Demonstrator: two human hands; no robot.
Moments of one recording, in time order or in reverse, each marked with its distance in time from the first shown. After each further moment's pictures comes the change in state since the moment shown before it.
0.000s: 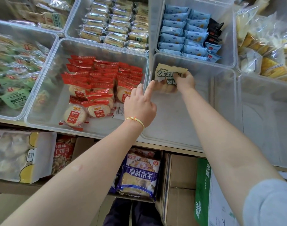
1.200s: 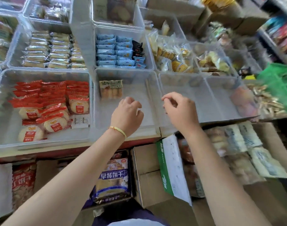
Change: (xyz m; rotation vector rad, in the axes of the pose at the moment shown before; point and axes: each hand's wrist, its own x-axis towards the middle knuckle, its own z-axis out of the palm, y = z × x) left_hand -0.100 0.106 -0.061 -0.313 -0.033 0.386; right_hand -0.260 -0.001 -0.216 -0.368 0.233 -0.427
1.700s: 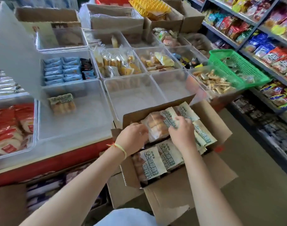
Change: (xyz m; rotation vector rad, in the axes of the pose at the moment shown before) left_hand -0.082 0.215 0.102 0.004 -0.374 0.213; right_hand -0.131 0.198 -0.143 -0.084 0.120 0.486
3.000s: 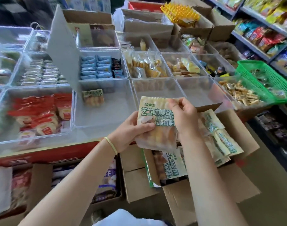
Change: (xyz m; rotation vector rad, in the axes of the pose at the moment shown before) left_hand -0.060 -0.052 -0.065 -1.303 -0.067 -0.082; right_hand -0.035 -0.130 0.003 0.844 -0.063 -0.151
